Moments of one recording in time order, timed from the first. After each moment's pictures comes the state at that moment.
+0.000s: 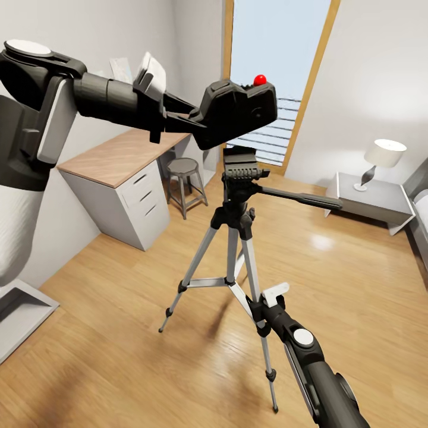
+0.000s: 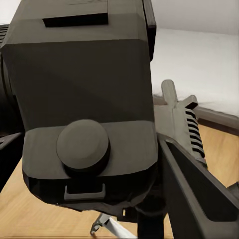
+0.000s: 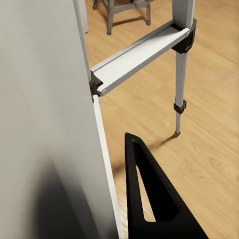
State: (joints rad) left arm -1.66 0.27 -0.49 -1.31 0.33 0.80 -1.18; right arm -0.35 0.07 0.07 -1.31 0.25 0.23 0.24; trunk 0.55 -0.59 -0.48
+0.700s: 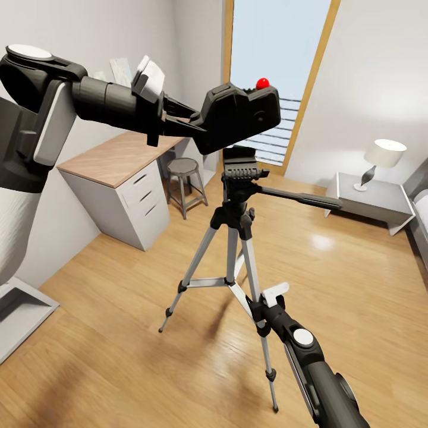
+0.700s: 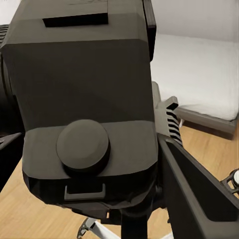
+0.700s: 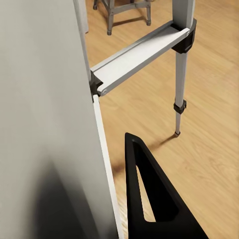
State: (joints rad) left arm -1.66 0.29 -0.52 -1.31 0.41 0.80 -1.19; right arm -0.35 0.07 0.07 -1.31 0.25 0.23 0.24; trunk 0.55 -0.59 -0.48
